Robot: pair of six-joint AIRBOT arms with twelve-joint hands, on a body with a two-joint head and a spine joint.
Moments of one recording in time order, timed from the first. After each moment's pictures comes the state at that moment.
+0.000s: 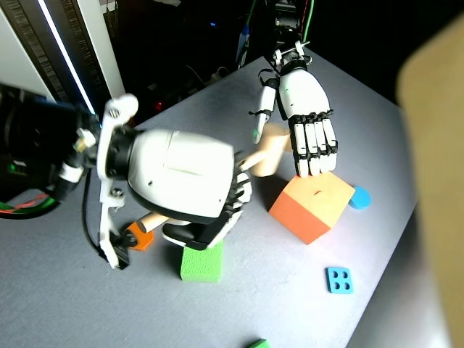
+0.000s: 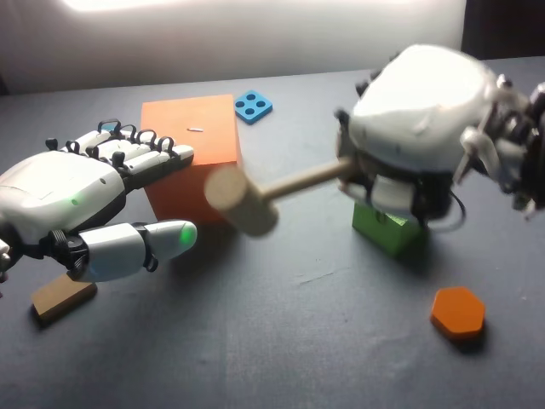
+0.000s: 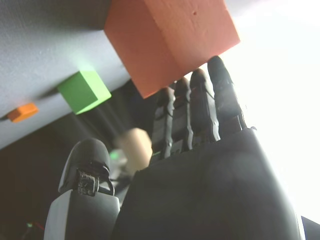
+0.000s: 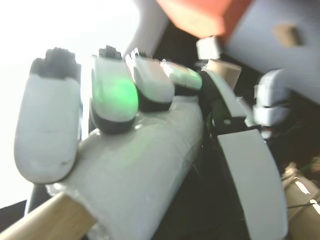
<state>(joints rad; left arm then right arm) 0.82 -0.93 1.03 -0.24 -0.84 0.96 -0.32 -1.06 0.92 -2.60 -0.34 1.24</state>
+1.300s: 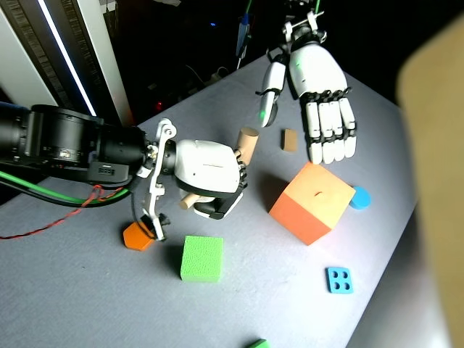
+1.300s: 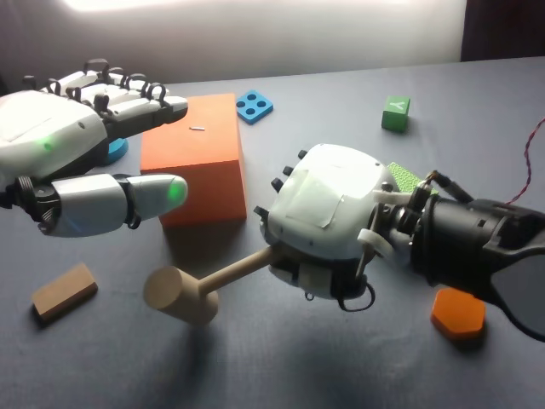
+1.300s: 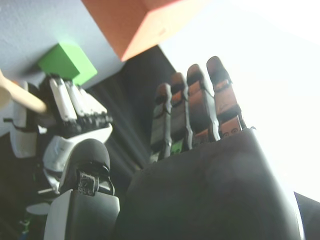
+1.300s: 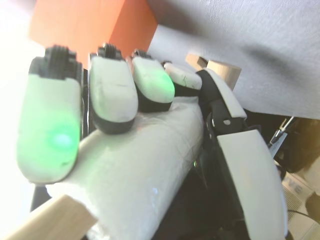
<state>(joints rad) 0.66 -0.78 0.95 -0.08 -0.71 0.88 -0.43 -1.34 1.07 -2.71 -0.40 1.29</state>
